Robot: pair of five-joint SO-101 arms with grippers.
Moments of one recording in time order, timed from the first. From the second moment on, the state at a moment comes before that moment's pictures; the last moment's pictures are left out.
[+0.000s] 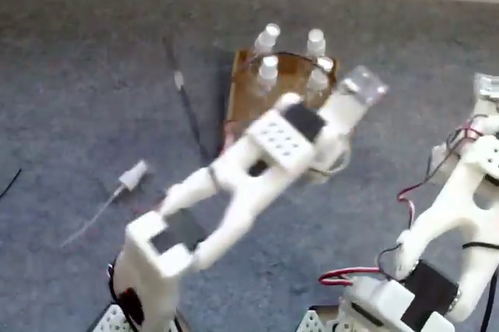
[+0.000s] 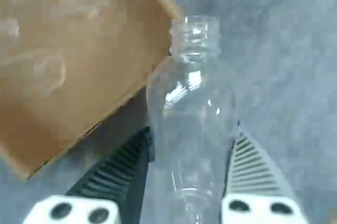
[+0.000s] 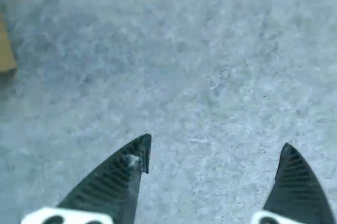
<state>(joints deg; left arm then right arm) 42.7 25.2 -26.9 80.7 9.2 34.6 -11.2 10.9 81.3 24.7</state>
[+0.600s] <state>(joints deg) 44.4 49.9 -70.9 89.2 13.9 36.5 -11.2 10.9 79.9 24.5</state>
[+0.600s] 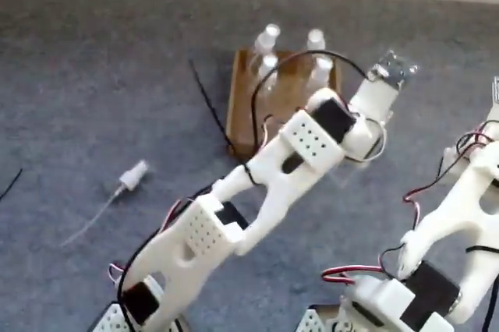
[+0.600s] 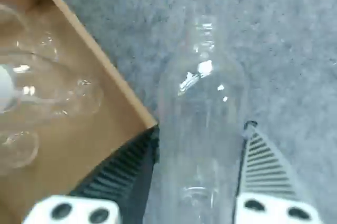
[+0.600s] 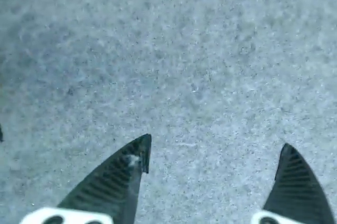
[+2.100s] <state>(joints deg) -18.7 -37.3 16.1 85.3 -24.7 8.4 0.0 13.1 74.5 -8.9</state>
